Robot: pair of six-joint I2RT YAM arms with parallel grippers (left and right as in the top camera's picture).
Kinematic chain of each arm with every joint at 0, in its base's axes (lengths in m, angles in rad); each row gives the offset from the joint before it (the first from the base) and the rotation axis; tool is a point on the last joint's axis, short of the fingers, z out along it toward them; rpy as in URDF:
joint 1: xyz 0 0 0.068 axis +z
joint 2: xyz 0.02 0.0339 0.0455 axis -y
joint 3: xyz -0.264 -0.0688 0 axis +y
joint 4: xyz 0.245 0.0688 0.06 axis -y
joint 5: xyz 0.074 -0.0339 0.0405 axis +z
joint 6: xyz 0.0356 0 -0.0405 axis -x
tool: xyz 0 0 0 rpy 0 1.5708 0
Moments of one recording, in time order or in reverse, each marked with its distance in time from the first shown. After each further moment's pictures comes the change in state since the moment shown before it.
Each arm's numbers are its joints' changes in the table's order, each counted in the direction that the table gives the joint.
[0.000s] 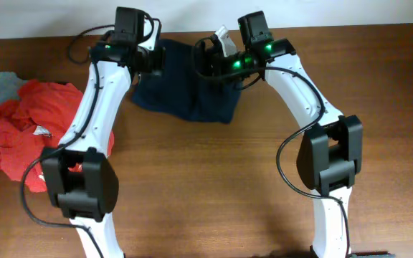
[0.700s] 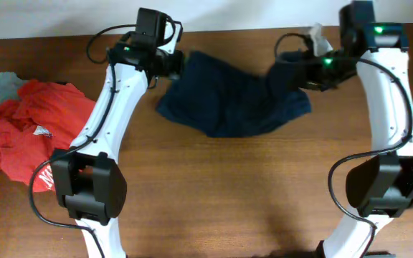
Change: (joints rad) left arm -0.095 0.003 -0.005 -0.023 0.000 0.001; right arm -0.375 0.271 -0.015 -0.626 -0.220 0.185
